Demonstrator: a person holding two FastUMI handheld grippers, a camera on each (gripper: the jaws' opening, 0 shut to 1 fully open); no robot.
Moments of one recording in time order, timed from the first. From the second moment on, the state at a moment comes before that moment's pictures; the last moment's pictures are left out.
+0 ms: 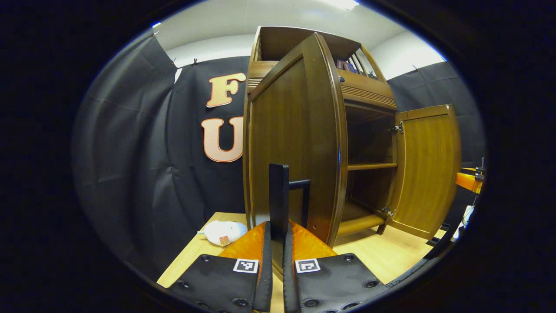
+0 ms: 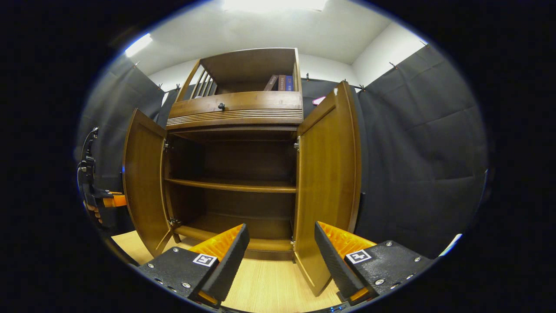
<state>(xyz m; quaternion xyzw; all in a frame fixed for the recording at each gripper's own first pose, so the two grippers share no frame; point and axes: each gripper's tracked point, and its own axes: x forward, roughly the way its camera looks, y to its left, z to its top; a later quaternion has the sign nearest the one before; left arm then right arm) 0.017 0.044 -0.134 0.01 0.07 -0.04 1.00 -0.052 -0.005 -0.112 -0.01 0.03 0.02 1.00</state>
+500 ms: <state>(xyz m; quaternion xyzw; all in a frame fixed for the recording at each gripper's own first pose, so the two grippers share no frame) 0.009 0.097 -0.127 0.00 0.07 -0.03 1.00 -0.040 0.036 -0.118 -0.01 0.04 0.05 1.00</state>
